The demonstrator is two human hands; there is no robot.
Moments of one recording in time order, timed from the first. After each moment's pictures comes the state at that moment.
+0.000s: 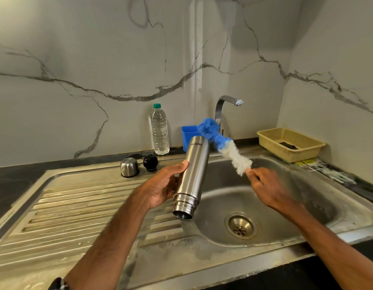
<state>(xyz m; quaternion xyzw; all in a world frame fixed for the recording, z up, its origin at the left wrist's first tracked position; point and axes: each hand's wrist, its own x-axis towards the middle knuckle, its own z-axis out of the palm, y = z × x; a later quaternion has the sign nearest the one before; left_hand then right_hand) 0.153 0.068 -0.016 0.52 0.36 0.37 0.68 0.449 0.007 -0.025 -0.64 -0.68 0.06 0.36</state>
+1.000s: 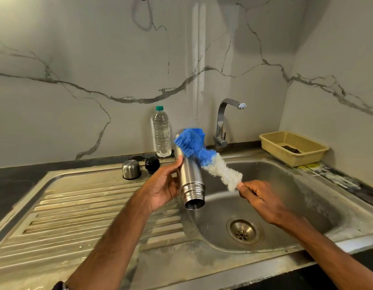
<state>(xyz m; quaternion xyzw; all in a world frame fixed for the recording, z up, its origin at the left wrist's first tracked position) 0.153 0.067 -0.009 0.40 0.31 0.46 0.73 0.436 0.000 -0.039 -0.51 -0.76 0.09 0.38</state>
